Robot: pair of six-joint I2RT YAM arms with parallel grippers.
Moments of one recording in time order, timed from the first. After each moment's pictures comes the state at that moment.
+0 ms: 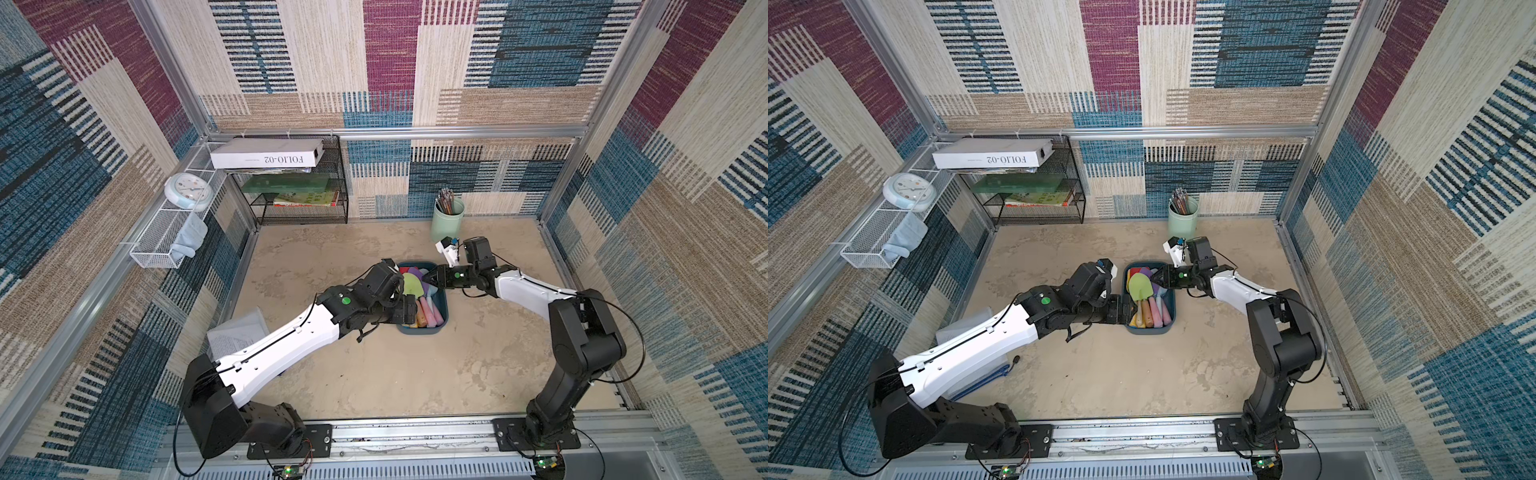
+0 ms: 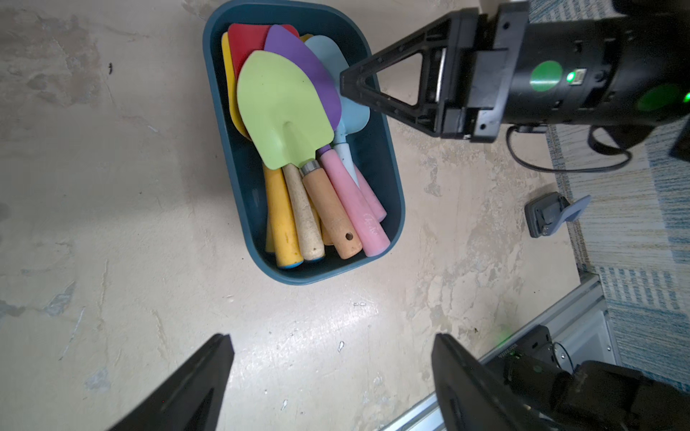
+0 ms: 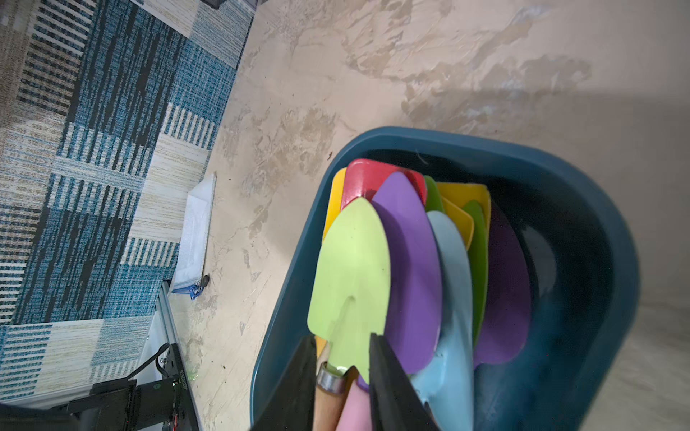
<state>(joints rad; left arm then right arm) -0.80 1.38 1.22 -0.72 -0.02 -0.65 0.36 1.74 1.11 -0.10 -0.64 0.36</state>
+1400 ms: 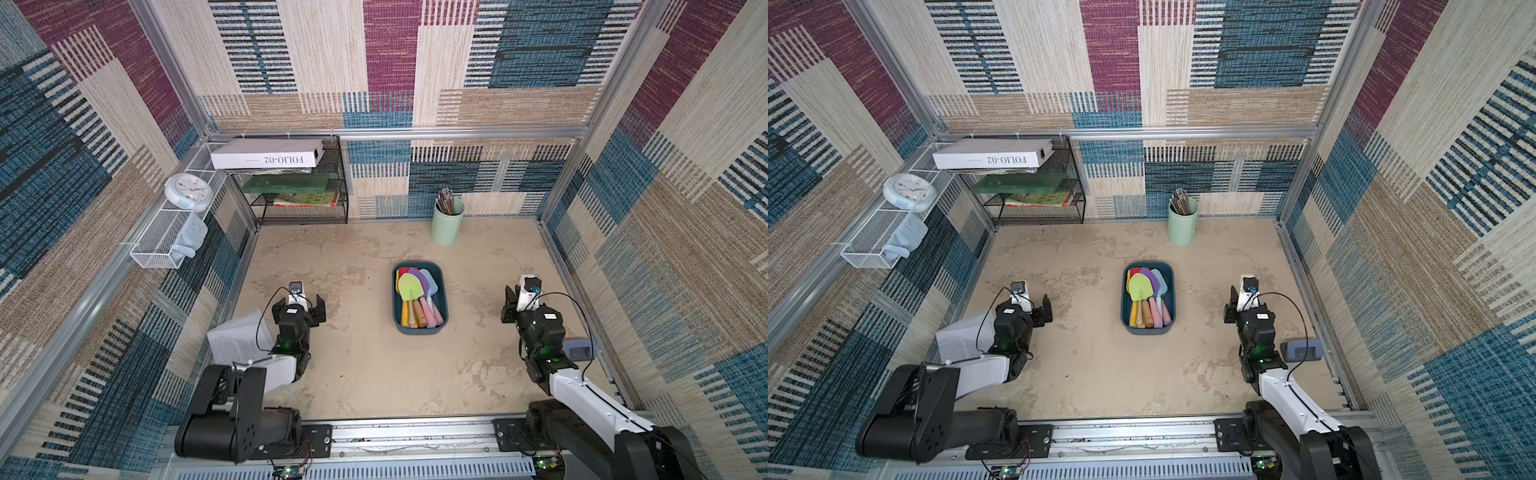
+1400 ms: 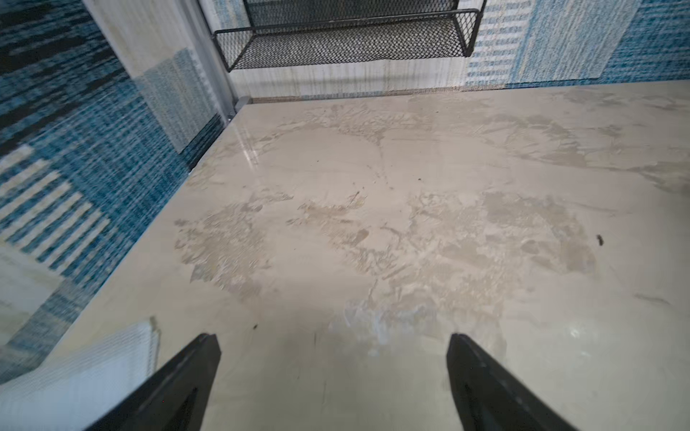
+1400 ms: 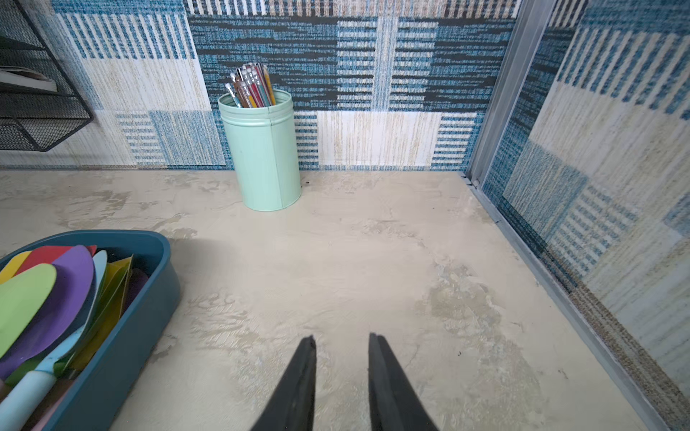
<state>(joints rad) -0.07 1.42 0.29 0.78 -0.24 0.03 0.13 0.95 0.19 0.63 0.14 -0.01</state>
